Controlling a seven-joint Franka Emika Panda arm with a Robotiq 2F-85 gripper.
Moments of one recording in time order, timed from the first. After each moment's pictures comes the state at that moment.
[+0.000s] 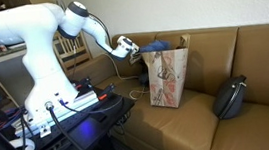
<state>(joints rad) 0.70 1.46 -0.72 -1.36 -0.14 2.69 2.53</state>
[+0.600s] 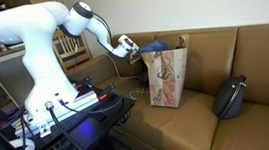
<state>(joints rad) 0.60 1.44 -0.61 -1.25 -0.14 2.67 2.53</state>
